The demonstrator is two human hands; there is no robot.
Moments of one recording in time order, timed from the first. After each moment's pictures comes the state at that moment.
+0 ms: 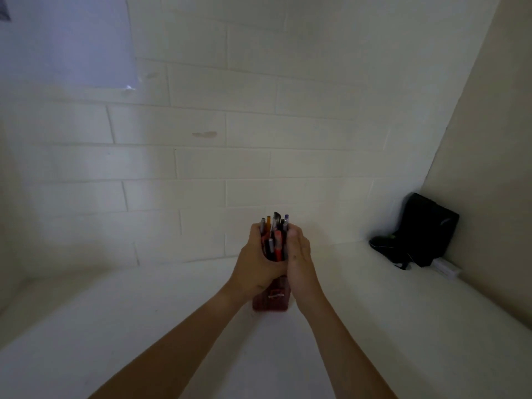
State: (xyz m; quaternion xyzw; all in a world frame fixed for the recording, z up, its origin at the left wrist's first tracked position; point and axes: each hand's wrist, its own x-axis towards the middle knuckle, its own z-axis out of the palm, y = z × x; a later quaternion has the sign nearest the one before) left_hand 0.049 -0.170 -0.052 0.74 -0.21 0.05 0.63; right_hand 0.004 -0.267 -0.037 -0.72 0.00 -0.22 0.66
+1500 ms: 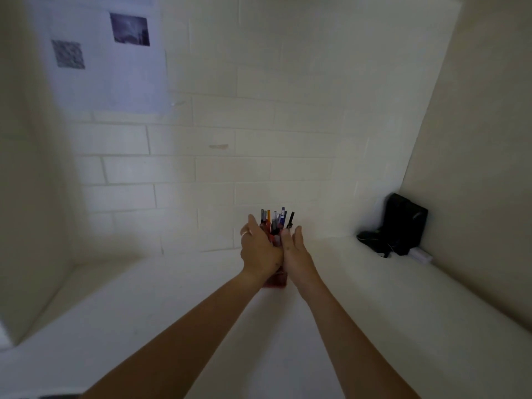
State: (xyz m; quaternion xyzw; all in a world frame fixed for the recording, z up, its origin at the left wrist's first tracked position) left_hand -0.011 -0.168 -0.019 0.82 -0.08 0.10 0.56; right_hand -0.064 -0.247 -0.004 -0.77 0.12 -0.11 0.61
